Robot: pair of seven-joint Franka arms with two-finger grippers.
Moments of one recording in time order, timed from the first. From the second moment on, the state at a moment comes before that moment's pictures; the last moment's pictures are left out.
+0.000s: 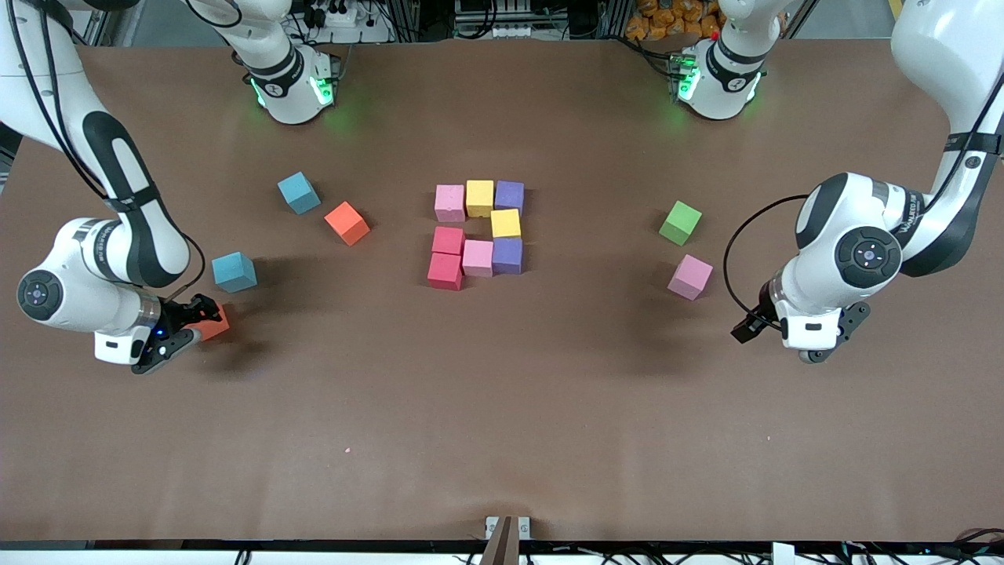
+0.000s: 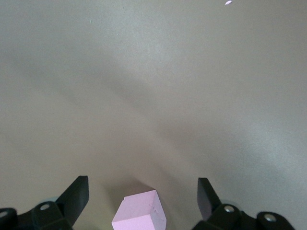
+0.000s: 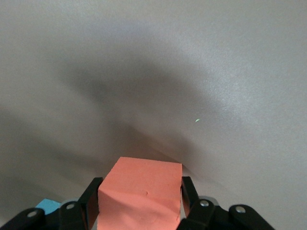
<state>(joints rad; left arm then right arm) 0.50 0.48 -0.74 -1.81 0.45 2.04 -1.16 -0.32 0.57 0.15 -1.86 -0.08 2.29 -0.73</state>
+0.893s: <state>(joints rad) 0.50 0.49 -0.74 -1.80 0.45 2.04 -1.16 -0.35 0.54 0.14 -1.92 -0.08 2.30 -0.73</state>
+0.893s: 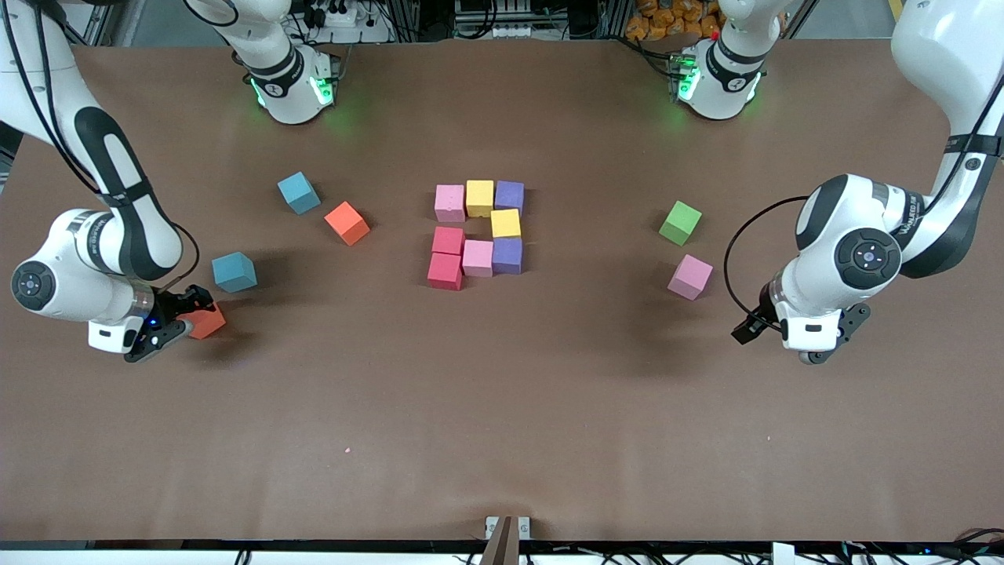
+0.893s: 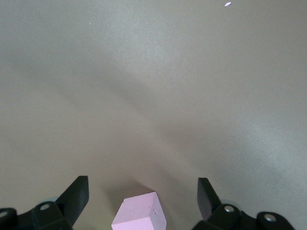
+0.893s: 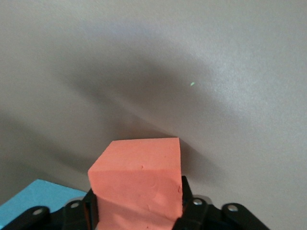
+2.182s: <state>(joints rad) 0.48 0.55 -0.74 -1.83 0.44 2.04 -1.31 0.29 0.44 0.16 -1.86 -0.04 2.30 0.26</state>
